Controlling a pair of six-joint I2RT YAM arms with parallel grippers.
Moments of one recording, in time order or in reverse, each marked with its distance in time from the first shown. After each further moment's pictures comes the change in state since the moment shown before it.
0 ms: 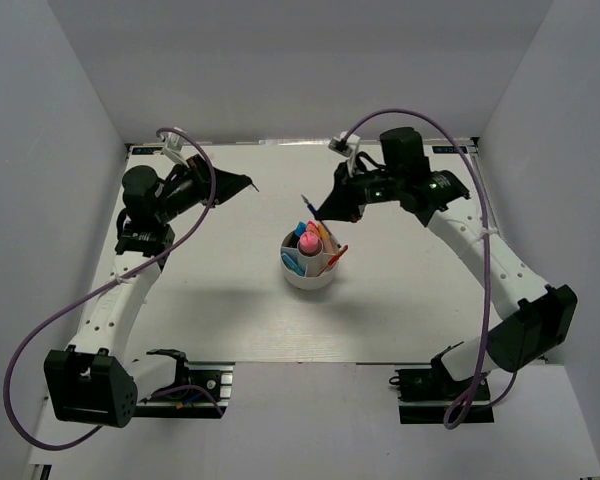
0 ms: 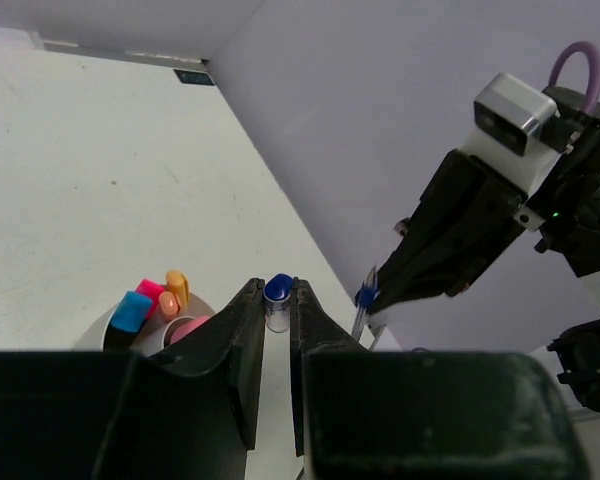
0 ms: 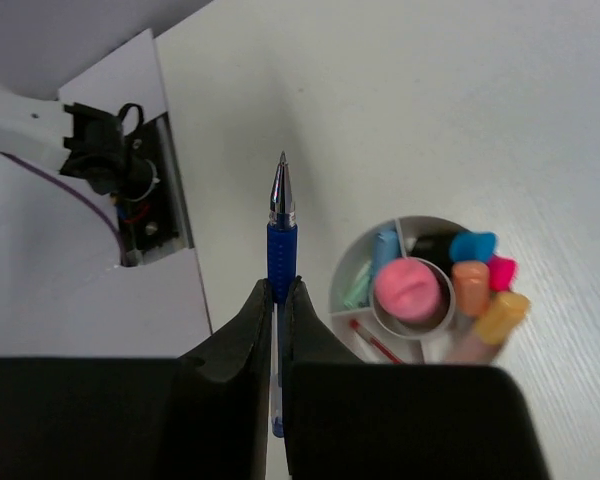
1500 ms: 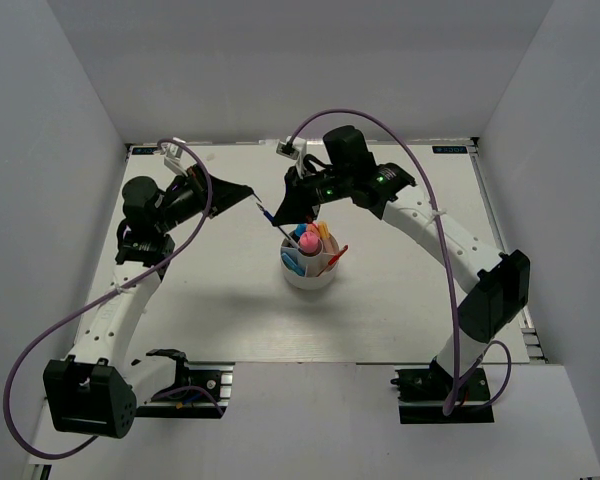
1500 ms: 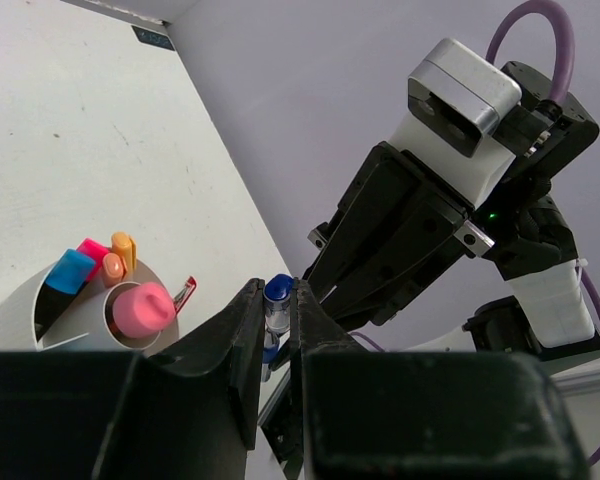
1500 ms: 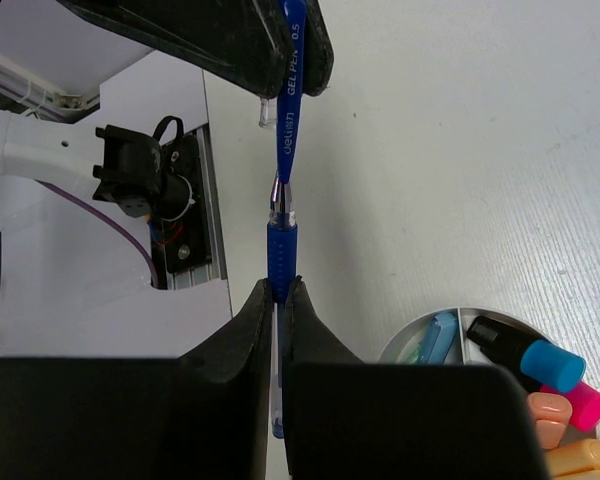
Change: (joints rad) left arm 0.001 -0.054 -0.075 0.035 0.034 -0.173; right arm 0.219 0.236 0.188 0.070 0.036 0.108
